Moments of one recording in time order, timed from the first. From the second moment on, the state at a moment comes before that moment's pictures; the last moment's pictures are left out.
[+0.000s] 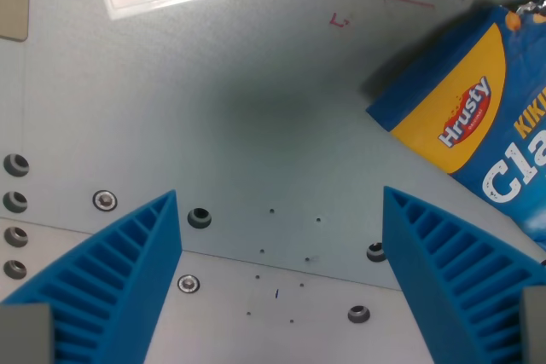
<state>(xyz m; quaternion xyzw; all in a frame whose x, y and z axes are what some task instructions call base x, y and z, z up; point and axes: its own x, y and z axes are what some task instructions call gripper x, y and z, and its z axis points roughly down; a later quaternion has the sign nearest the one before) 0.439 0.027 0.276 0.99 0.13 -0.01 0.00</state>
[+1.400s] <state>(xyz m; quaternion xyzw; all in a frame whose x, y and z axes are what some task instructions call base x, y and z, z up) 0.439 0.032 0.276 0.99 0.12 -0.01 -0.04</state>
